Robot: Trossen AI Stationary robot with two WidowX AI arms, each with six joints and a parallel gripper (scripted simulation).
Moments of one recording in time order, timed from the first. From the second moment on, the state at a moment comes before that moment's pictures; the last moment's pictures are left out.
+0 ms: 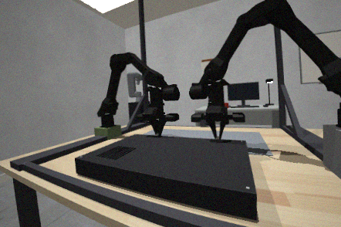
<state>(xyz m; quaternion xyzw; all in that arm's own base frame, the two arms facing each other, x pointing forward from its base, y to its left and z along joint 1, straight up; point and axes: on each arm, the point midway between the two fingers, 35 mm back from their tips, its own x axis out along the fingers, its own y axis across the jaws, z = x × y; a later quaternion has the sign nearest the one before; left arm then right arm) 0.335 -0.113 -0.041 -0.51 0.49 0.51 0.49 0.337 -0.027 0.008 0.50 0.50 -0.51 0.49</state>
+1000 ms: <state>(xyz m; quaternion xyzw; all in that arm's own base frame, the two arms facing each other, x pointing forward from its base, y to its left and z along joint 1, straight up) 0.332 -0.110 0.020 -0.48 0.51 0.48 0.53 0.339 -0.028 0.081 0.49 0.50 -0.45 0.55</state>
